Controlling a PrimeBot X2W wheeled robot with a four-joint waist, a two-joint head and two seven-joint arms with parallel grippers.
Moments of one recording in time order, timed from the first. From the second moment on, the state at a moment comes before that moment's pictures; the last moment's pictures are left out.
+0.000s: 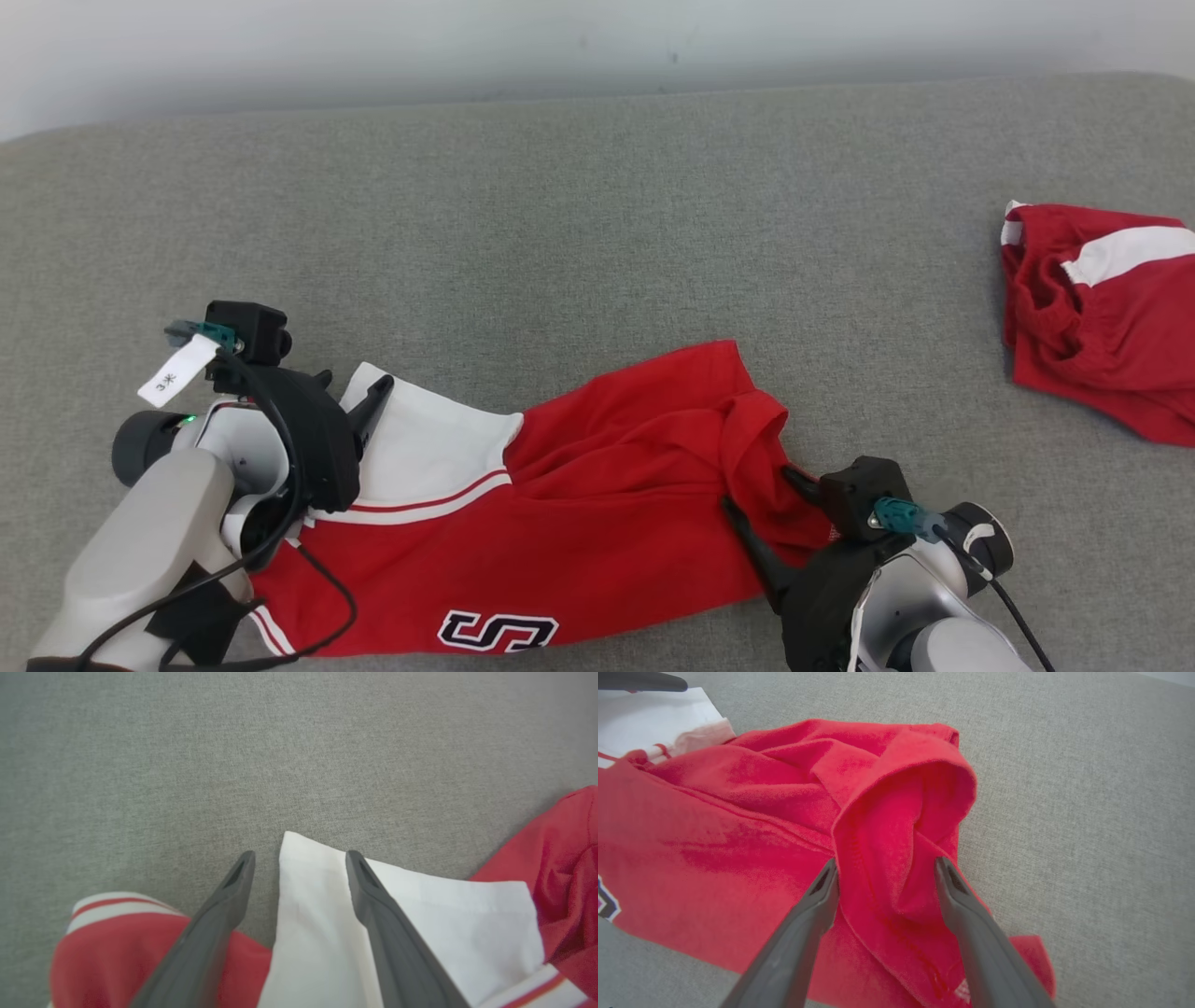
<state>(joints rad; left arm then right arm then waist) -0.73 0.29 -0.63 0.76 -0.66 -0.12 0.27 -0.17 -0.18 0.40 0.08 0.28 -0.02 0.29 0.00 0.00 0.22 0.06</state>
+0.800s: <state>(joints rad) -0.86 0.26 -0.61 0.88 -0.78 -0.12 0.17 -0.24 -0.16 0.31 0.13 0.36 0.00 0.23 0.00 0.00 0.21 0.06</state>
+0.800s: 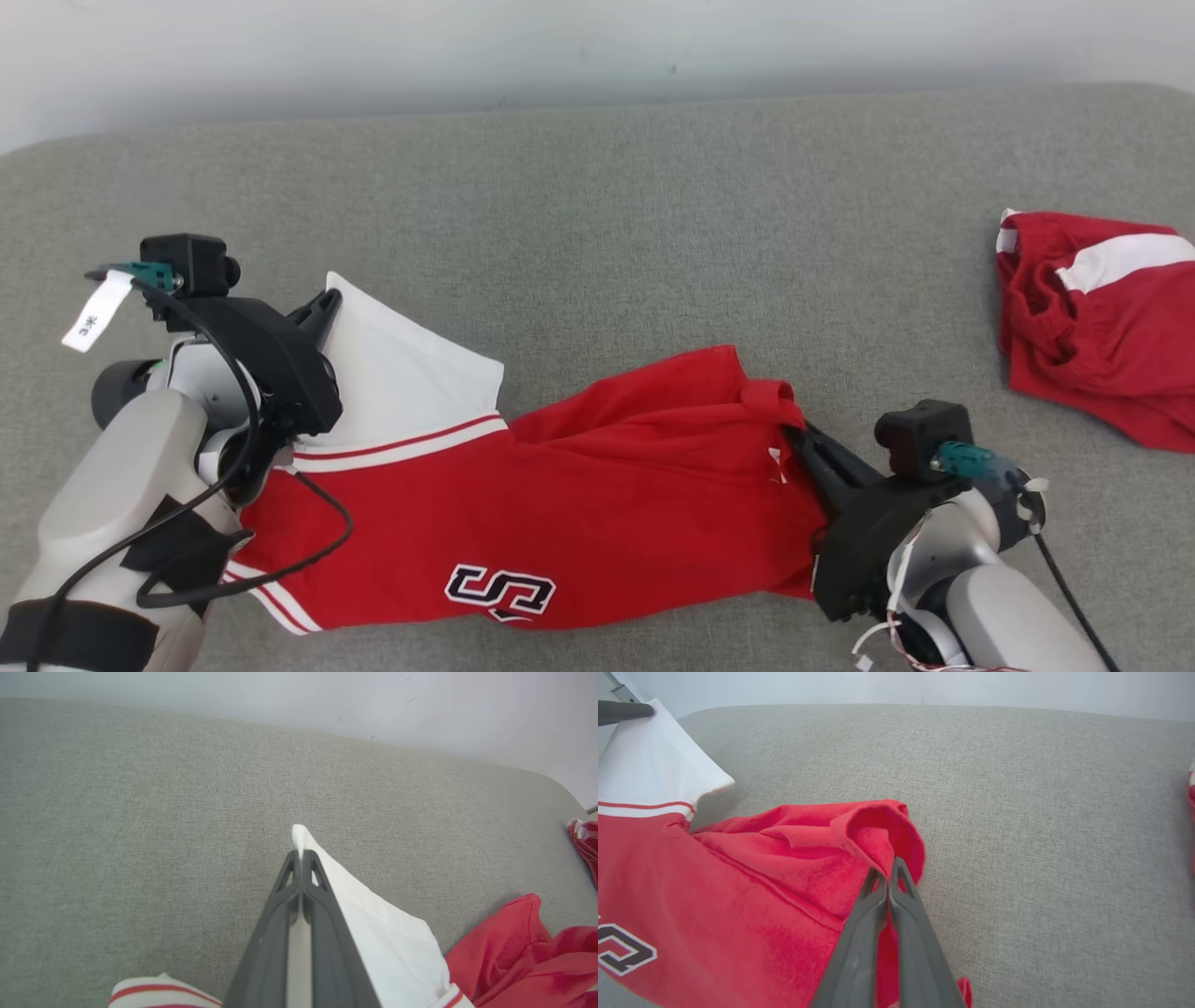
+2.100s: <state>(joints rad) -0.85 0.53 -0.84 0.47 -1.06 -0.12 0.28 -0.61 -0.24 0.33 0.37 0.67 0.11 0.71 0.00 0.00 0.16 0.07</state>
